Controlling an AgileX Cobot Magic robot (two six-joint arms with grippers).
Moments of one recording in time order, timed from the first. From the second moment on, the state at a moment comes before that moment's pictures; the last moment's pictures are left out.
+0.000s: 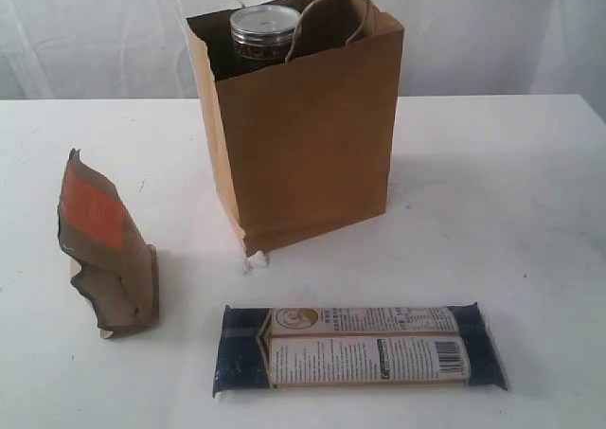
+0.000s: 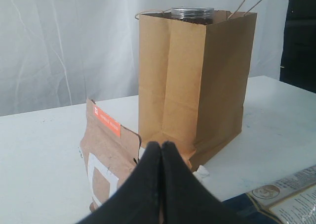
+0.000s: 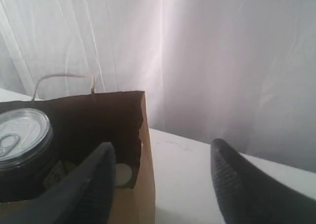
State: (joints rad) left arm -0.50 0.01 0.02 0.23 0.01 -0.27; right arm 0.21 1.35 -1.21 0.81 0.26 -0.86
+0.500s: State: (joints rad) left arm -0.50 0.01 0.02 0.23 0.01 -0.27; right arm 0.20 0.96 -0.77 0.66 0.48 -0.62
